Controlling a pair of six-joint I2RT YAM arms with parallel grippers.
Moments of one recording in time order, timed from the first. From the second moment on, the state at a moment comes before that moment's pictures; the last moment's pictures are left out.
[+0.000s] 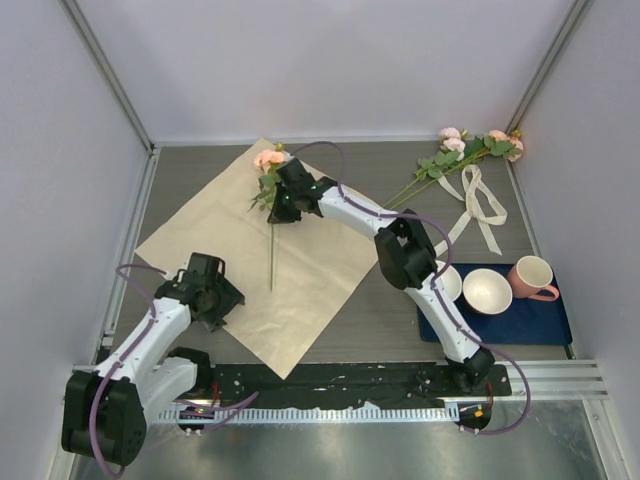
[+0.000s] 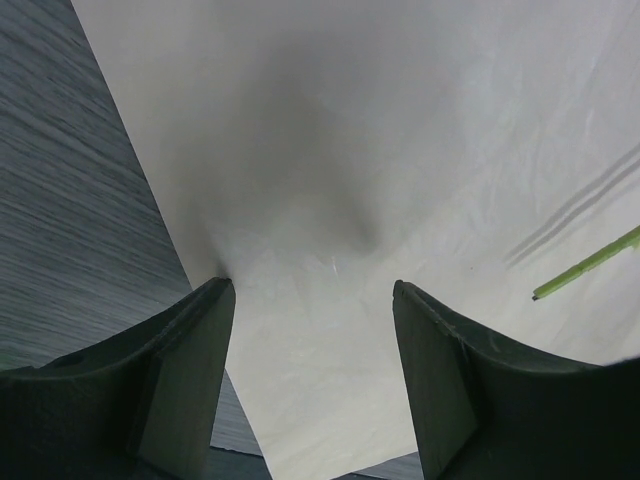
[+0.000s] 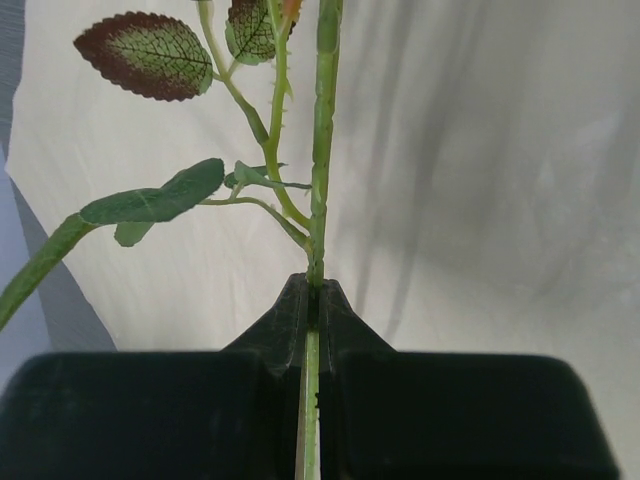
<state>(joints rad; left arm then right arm) -0.21 0.95 0.47 -0.70 -0.07 -1.03 0.74 2.46 2.14 -0.49 -0.13 0.77</state>
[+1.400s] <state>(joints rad) -0.21 0.85 0.54 -0.52 0.25 -0.83 0.14 2.04 1.93 -0.59 0.15 0.58</state>
